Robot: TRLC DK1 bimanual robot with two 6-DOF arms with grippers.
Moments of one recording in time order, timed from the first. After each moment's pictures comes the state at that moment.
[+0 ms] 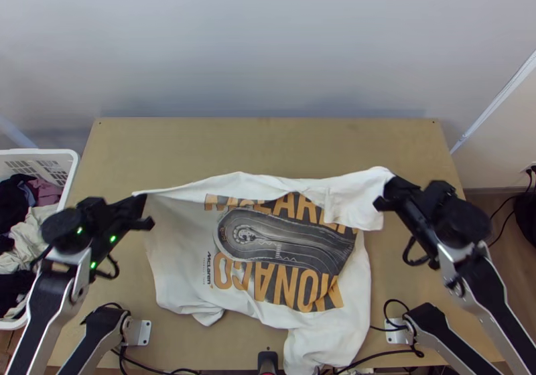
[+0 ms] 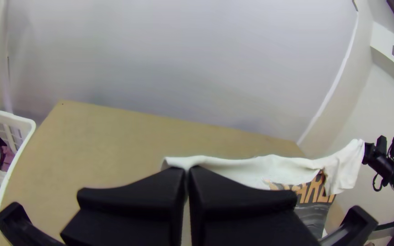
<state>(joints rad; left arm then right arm) -0.10 0.68 0.65 -0.26 0.17 -0.27 0.37 0.77 0.73 -0.10 0.03 0.49</state>
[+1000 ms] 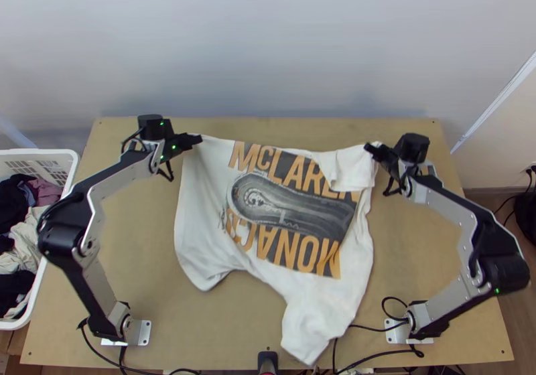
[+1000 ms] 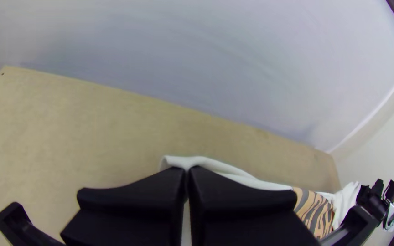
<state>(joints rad) -0.13 1.95 1.36 0.06 0.16 -0.38 0.04 1.73 1.01 0.22 -0.04 0.53</state>
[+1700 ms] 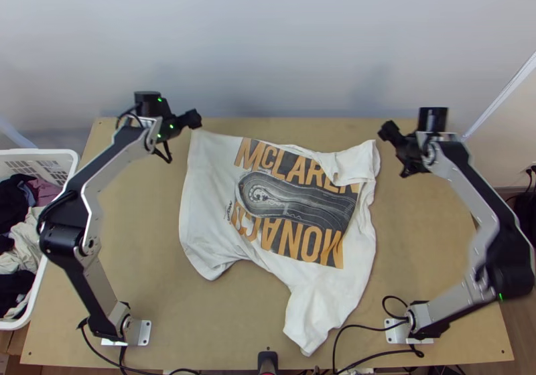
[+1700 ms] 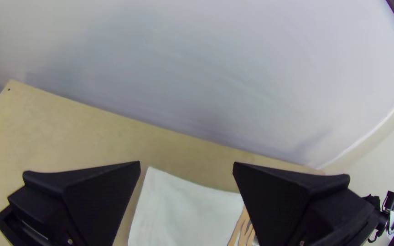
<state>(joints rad) -0.13 1.94 1.61 -0.22 0.13 -0.44 0.00 1.64 1.34 -0.49 -0.07 0.81</state>
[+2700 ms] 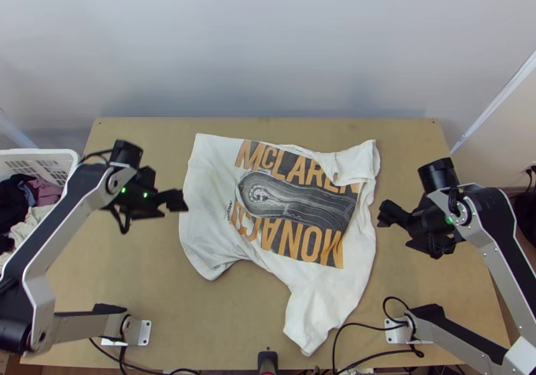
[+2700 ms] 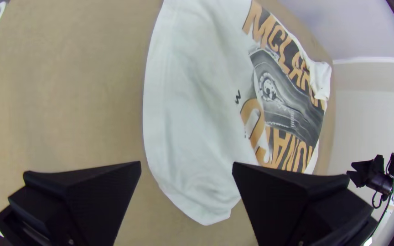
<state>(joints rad) -0.14 1.38 1.15 -1.05 0.34 -0.29 0.23 1.13 1.18 -1.37 -0.11 0.78</state>
